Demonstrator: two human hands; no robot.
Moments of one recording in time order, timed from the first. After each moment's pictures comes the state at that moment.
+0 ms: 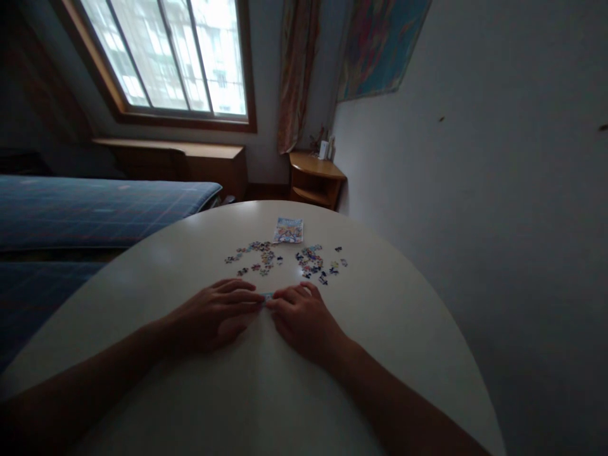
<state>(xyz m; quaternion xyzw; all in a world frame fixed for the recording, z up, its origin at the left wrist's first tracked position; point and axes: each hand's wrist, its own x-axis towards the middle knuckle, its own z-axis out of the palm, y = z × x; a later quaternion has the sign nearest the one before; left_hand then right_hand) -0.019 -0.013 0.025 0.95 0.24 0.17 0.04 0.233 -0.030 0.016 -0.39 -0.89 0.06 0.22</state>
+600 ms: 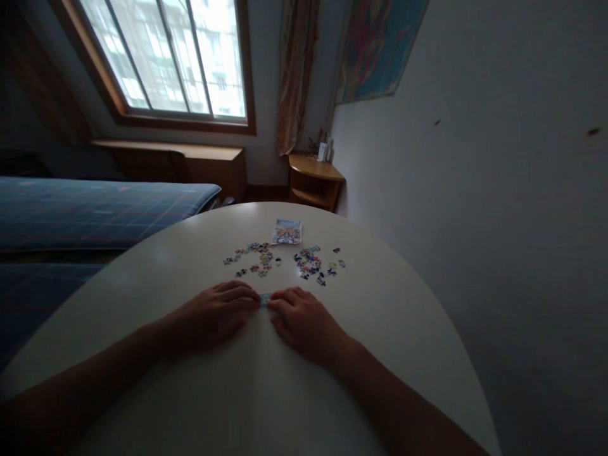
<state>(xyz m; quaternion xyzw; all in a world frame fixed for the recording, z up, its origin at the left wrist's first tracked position) -0.017 -0.010 0.022 0.94 0.26 0.18 0.10 0.238 -0.029 0.021 -0.36 -0.90 0.10 0.20</state>
